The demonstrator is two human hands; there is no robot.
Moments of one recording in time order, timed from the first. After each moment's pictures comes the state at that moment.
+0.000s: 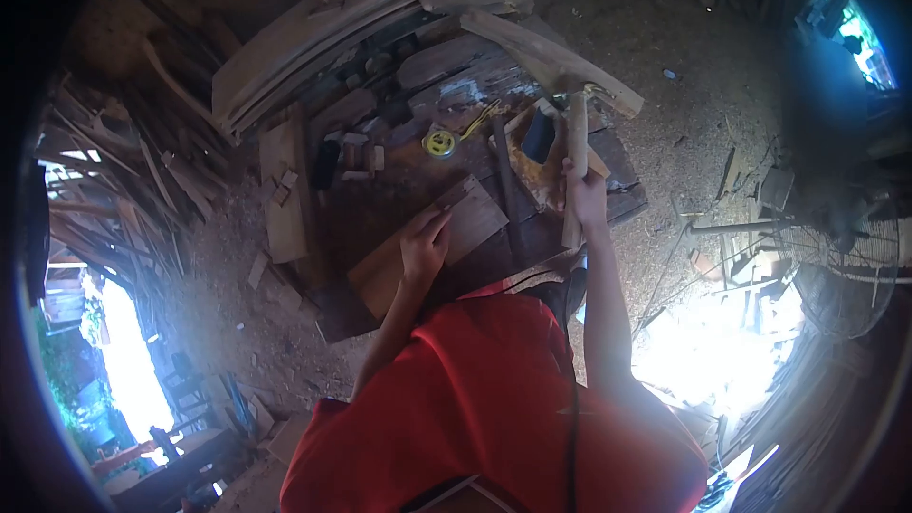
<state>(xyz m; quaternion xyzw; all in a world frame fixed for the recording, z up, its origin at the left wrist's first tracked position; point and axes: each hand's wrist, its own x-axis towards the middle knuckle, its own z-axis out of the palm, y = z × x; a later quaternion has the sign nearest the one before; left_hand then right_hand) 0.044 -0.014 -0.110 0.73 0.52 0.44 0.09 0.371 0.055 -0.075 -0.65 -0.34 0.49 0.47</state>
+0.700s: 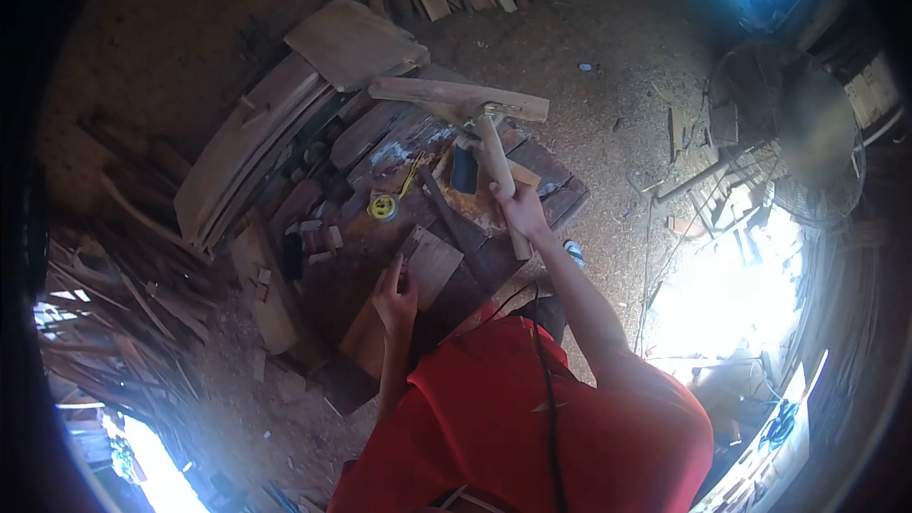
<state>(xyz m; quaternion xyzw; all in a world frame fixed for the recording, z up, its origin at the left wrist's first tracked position) 0.047 -0.012 -0.103 0.72 0.54 0.42 0.12 0.368 0.044 -0.066 -0.64 -0.38 0.47 0.47</state>
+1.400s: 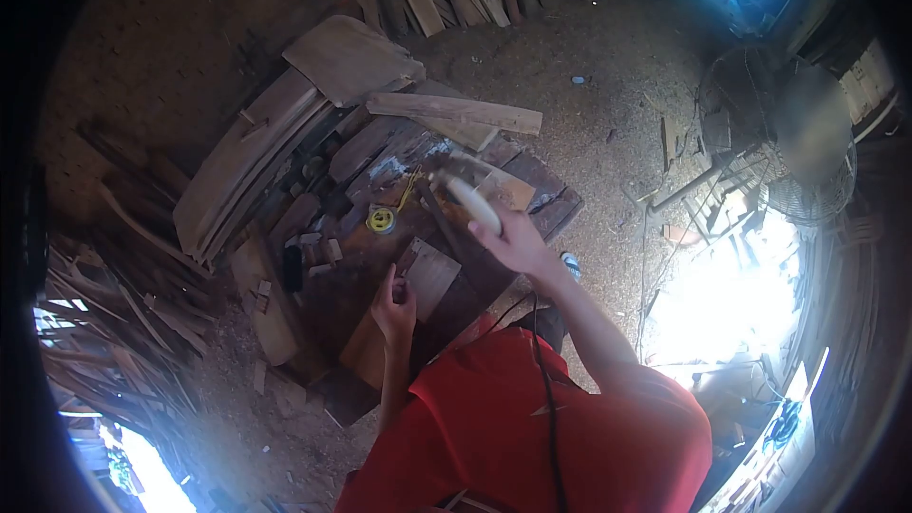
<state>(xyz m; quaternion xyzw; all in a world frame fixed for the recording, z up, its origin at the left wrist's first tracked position) 0.045 -0.014 -0.107 0.70 0.54 0.44 0.15 0.345 -0.006 0.022 -0.57 -0.64 0.28 0.42</state>
